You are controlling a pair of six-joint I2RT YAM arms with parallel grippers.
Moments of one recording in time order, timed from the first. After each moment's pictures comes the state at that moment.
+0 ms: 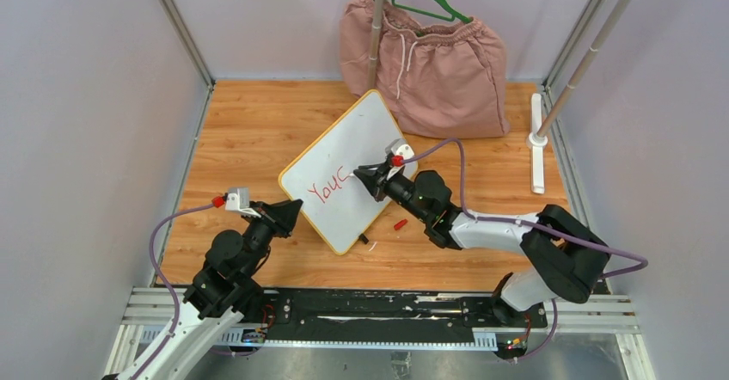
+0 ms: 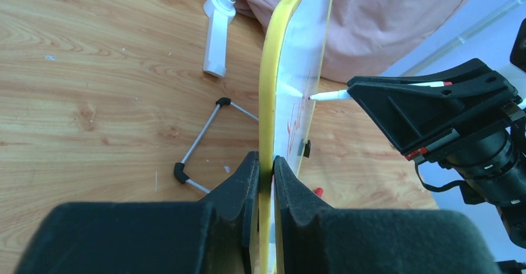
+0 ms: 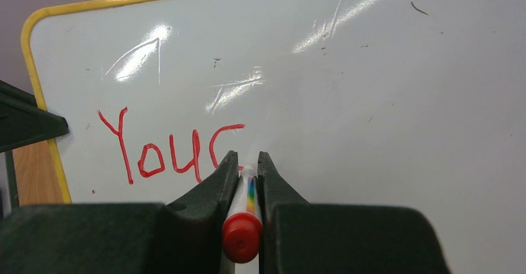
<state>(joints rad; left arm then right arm) -0.64 0.03 0.21 -0.18 -0.28 -0.63 0.88 1.46 0.61 0.94 0.00 0.10</state>
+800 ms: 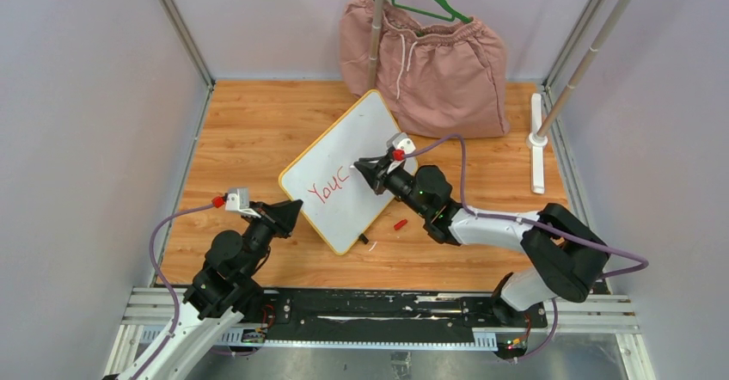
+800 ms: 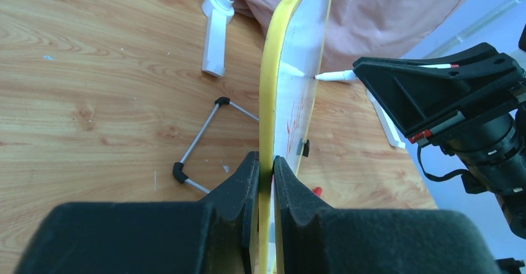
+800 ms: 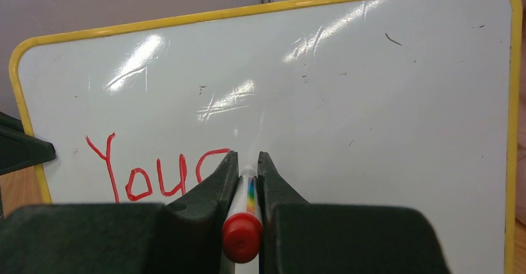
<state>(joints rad) -0.64 0.03 0.21 -0.18 -0.28 -0.63 0.86 1.45 0.63 0.94 0.01 0.09</state>
